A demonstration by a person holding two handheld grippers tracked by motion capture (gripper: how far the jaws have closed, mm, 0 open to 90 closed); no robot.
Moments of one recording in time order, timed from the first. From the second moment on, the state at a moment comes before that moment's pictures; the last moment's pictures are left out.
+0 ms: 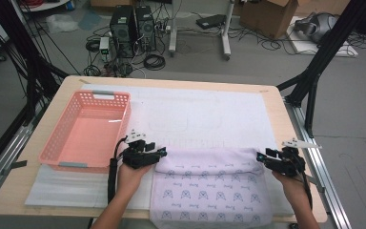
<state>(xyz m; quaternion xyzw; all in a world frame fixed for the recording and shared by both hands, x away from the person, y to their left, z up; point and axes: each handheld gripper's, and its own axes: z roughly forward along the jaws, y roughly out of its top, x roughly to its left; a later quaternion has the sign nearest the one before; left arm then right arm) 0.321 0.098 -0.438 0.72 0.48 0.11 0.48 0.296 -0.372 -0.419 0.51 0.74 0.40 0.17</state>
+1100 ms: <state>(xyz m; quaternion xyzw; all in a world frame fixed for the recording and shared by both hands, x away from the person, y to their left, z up) 0.272 0.091 -0.418 0.72 0.40 0.18 0.54 0.264 -0.354 -0.404 0.45 0.76 0.41 0.22</state>
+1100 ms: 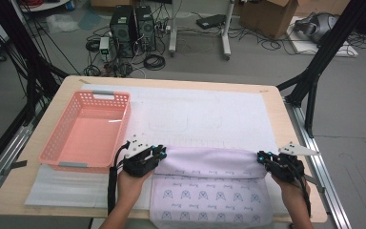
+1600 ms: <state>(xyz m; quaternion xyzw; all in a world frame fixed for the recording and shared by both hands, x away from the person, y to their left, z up) 0.221 0.107 -0.435 0.73 0.39 0.16 0.53 0.201 -0.356 -0.421 0.43 0.77 0.43 0.19</state>
